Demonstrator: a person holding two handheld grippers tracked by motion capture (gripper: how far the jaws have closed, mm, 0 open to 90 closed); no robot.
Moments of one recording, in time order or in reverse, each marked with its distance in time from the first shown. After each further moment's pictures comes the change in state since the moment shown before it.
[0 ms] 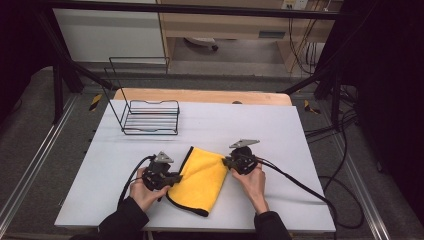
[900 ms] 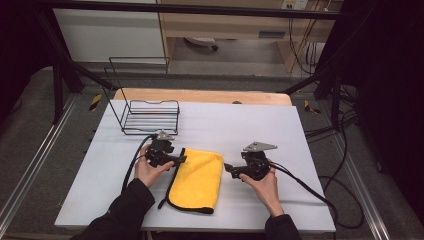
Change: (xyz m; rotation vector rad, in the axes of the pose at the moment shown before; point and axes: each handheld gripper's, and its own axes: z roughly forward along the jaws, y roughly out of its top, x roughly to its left) left arm 0.047 0.045 0.025 -0.075 0.072 -0.009; right arm -0.013 -0.019 -0.034 -0.129 0.040 0.030
